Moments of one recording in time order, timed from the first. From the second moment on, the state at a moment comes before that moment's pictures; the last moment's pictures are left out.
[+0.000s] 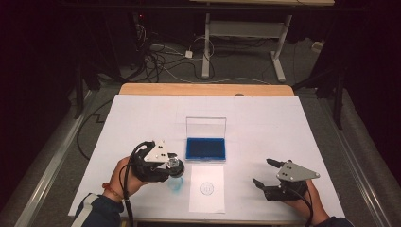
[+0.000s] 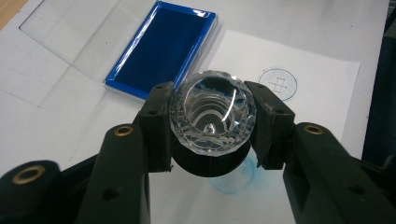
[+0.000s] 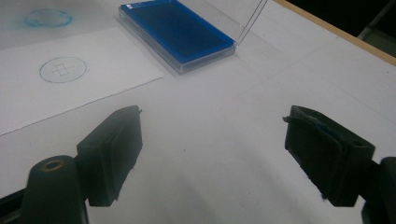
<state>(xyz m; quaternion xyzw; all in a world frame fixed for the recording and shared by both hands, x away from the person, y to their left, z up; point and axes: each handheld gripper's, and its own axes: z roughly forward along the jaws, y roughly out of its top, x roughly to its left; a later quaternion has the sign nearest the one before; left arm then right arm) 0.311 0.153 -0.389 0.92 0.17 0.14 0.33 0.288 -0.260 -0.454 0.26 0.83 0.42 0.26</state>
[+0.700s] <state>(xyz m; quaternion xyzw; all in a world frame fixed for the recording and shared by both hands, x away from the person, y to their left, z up) 0.318 0.137 -0.381 0.92 0.15 0.14 0.35 0.290 -0.249 -0.458 0.25 0.83 0.42 0.24</state>
